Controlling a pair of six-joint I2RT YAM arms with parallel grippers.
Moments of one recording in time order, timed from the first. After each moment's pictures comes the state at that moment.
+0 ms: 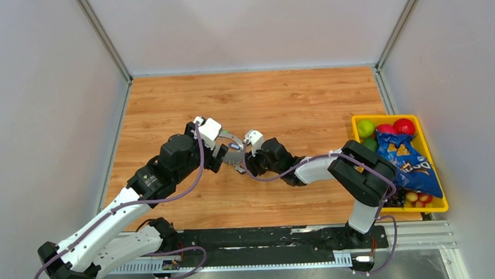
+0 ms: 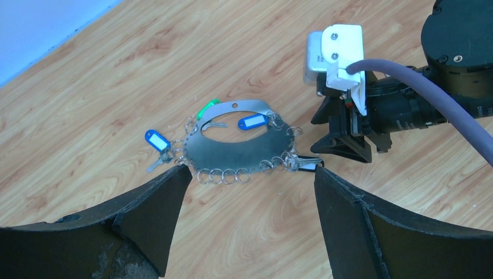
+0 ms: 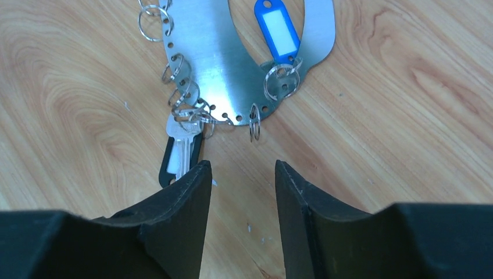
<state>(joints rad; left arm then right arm) -0.77 0.83 0.83 -0.39 -0.19 0.10 0.85 1.76 0.73 0.51 -0.04 0.07</state>
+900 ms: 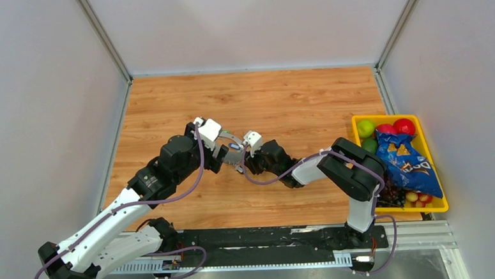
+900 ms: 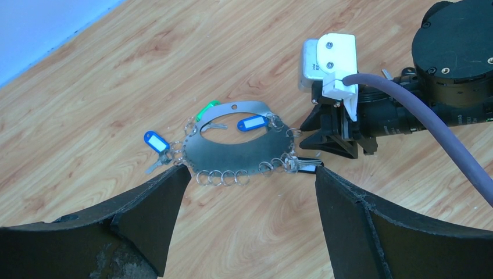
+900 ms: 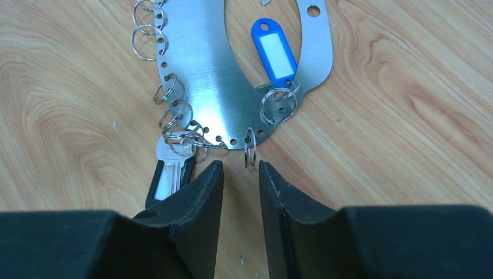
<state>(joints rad) -0.77 0.83 0.81 -0.36 -0.18 0.10 0.85 1.85 0.70 0.69 -0.03 0.03</state>
